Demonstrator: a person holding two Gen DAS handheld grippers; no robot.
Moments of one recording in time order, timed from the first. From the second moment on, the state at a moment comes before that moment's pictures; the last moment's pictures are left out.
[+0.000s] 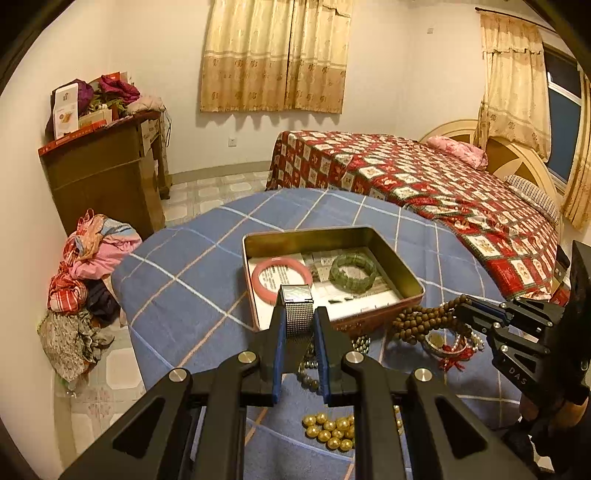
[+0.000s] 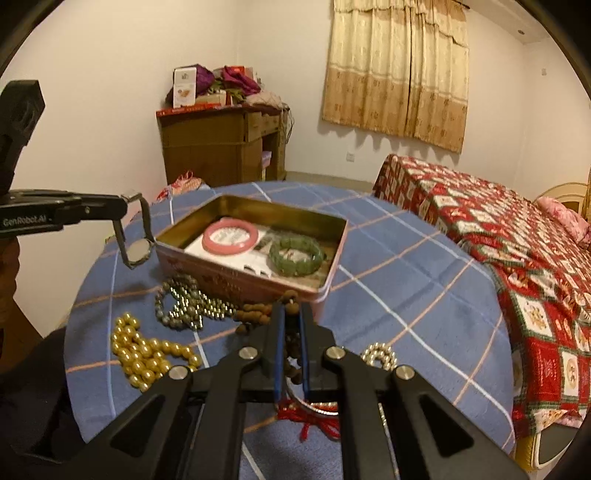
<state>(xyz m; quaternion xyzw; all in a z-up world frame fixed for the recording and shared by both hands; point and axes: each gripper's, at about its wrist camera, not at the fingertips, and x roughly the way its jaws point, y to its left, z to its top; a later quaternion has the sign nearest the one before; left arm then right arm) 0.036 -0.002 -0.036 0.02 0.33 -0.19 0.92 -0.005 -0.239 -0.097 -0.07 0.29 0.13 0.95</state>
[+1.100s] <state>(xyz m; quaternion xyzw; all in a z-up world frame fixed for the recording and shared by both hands) 0.116 -0.036 -0.034 0.07 0.30 -0.18 0.93 0.078 -0.231 -0.064 -0.04 0.25 0.10 0.96</state>
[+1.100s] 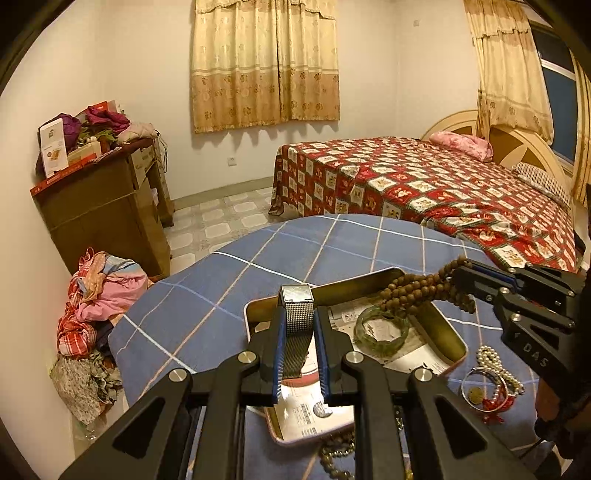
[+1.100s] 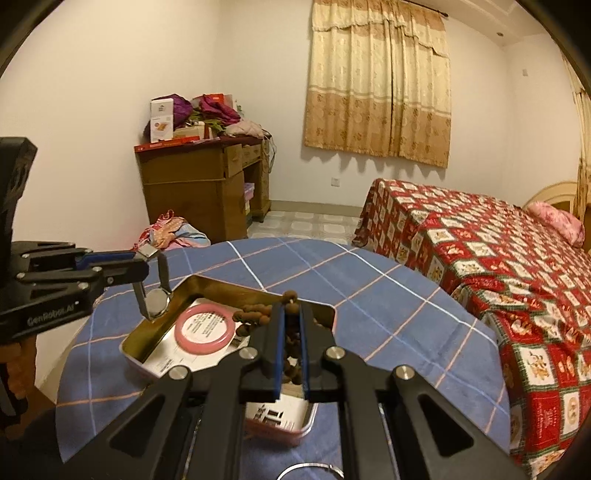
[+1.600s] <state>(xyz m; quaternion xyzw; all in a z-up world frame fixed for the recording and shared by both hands) 0.140 -0.044 -0.063 0.10 0.34 -0.19 0.92 0.099 -0.222 -0.095 -0.04 0.29 0.09 0.95</state>
